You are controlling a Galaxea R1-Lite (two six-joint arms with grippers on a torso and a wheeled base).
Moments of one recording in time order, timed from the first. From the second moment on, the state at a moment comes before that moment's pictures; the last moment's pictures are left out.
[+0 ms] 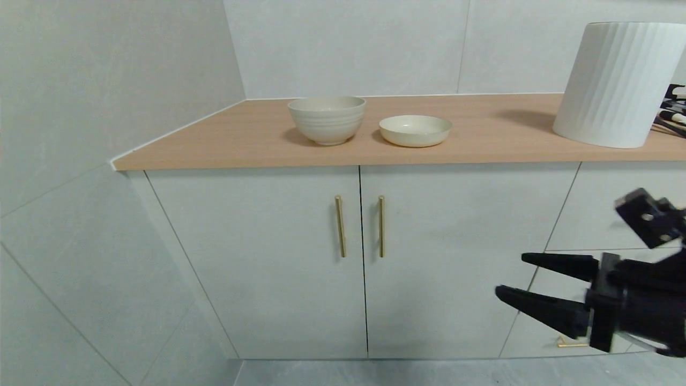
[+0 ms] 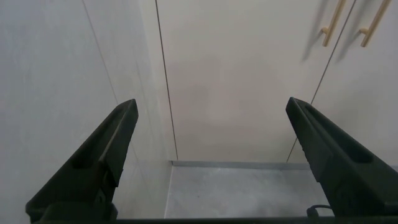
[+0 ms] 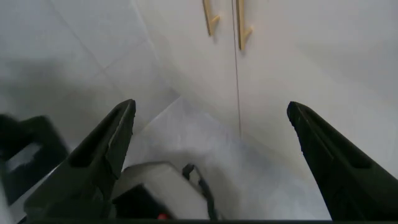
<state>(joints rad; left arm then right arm) 0.00 0.00 0.00 0.00 0.03 0.00 0.46 1.31 -0.47 -0.59 0.34 0.07</state>
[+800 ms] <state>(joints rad) 0.00 0.00 0.00 0.00 0.03 0.00 0.61 1.83 -0.91 -0.62 0.12 0.15</state>
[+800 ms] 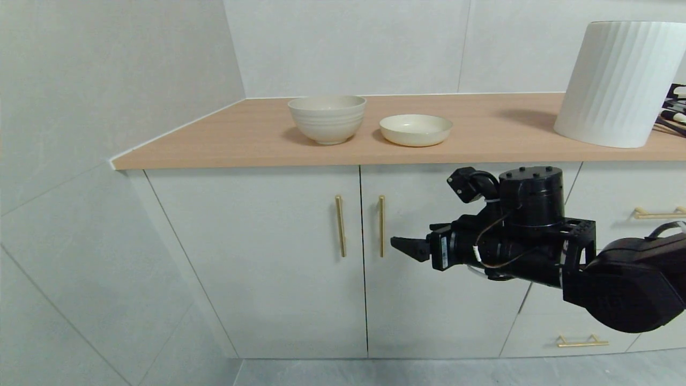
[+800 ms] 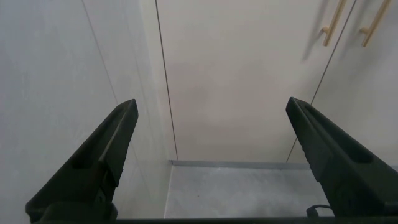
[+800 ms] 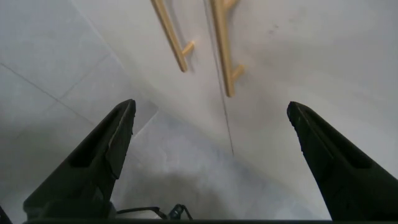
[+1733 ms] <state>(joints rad) 0.00 0.00 0.00 0.00 0.03 0.00 0.63 2.03 -1.13 -0.67 0.16 0.47</state>
